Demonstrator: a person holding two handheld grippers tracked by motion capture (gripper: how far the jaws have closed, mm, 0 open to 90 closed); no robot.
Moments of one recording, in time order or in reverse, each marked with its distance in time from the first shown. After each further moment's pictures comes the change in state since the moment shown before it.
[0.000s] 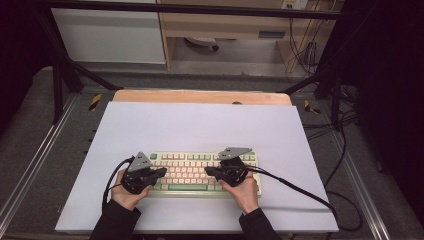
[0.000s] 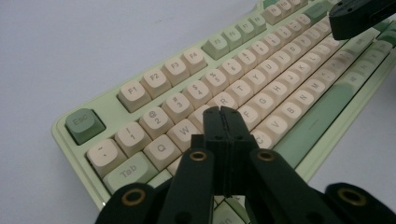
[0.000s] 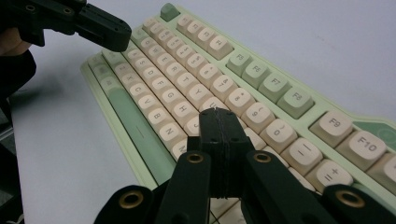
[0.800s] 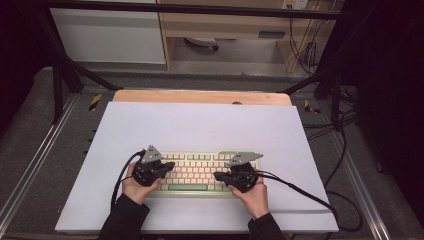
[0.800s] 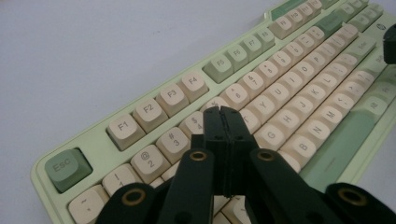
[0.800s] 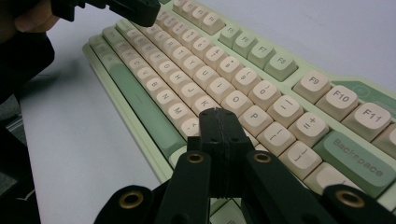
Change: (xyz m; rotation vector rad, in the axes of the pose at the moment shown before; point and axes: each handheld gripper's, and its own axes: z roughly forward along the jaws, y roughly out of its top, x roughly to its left) left arm -0.001 0.020 0.026 0.019 0.016 -0.003; right arm -0.005 -0.020 -0.021 0.005 0.001 0.007
